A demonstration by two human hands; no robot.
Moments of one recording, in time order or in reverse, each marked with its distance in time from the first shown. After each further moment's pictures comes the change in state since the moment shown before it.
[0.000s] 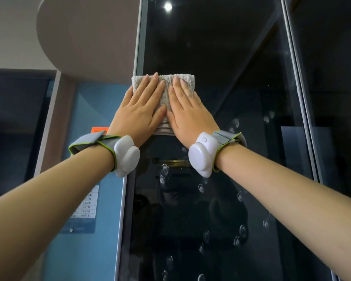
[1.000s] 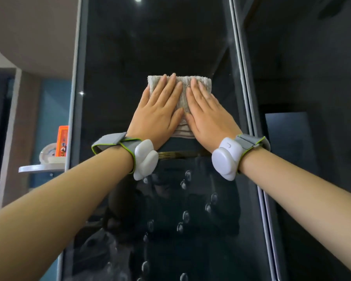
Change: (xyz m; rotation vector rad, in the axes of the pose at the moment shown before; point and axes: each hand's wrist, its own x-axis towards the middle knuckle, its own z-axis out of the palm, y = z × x) left_hand 0.032 0.130 0.037 -0.003 0.006 0.127; right_hand -0.081 0.120 -0.006 -0.071 0.009 0.068
